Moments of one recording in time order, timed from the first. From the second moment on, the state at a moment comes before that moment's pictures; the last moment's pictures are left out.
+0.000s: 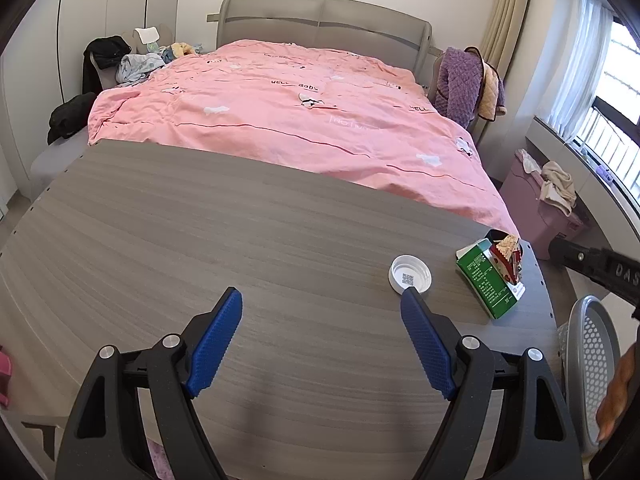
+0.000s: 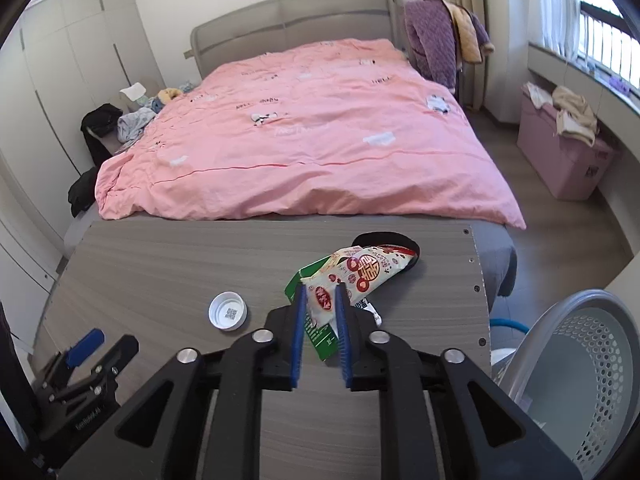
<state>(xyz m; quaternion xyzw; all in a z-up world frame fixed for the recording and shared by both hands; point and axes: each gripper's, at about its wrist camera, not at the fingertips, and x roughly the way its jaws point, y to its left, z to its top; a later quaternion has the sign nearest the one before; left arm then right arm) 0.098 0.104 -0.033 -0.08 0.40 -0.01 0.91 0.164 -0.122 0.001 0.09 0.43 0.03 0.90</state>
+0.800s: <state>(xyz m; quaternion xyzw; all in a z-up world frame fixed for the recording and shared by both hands) 0.122 0.128 -0.049 -0.12 0.42 -0.02 0.90 0.245 -0.130 -0.037 0.14 0.56 -0.05 0.82</state>
